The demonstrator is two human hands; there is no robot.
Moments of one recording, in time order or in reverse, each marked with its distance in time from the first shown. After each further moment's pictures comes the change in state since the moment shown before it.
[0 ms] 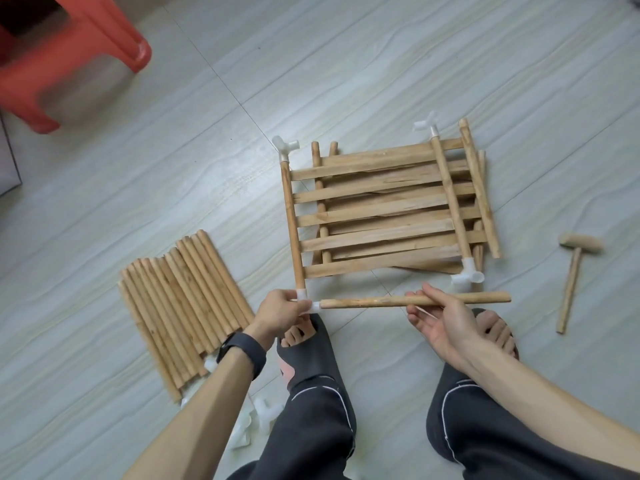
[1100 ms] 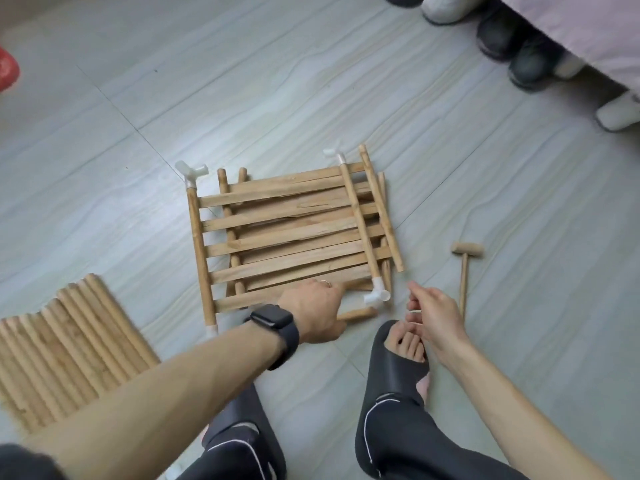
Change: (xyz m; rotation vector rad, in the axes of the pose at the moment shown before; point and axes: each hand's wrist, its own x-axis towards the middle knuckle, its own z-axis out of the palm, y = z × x) left_hand -0.040 0.155 0.124 1.220 -0.180 0.721; right_hand -0.003 -0.076 -0.082 -0.394 0.308 -0.297
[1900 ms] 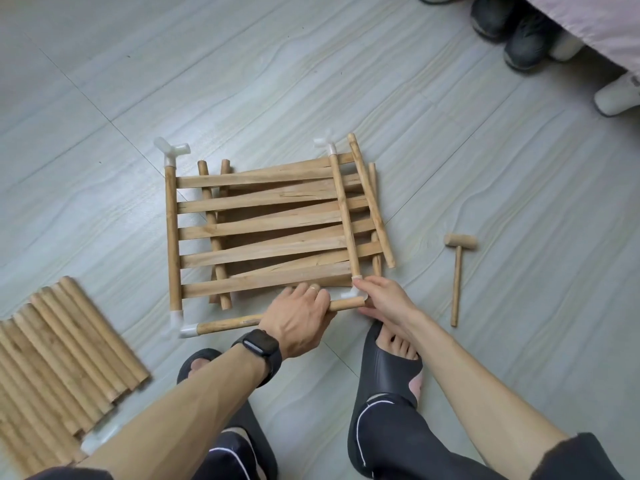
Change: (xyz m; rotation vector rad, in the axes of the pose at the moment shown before) left_hand 0.025 -0.021 0.065 0.117 0.270 0.184; right_hand 0.053 0.017 0.048 -0.085 -0.307 0.102
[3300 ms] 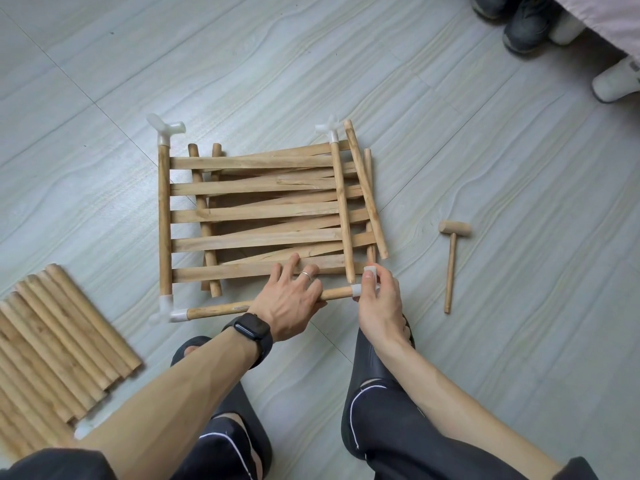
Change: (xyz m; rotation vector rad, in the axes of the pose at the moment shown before) left_hand 0.004 -0.010 0.009 0.075 -0.083 0.007; right_hand -0.051 0.016 0.029 -0.274 0.437 -0.328
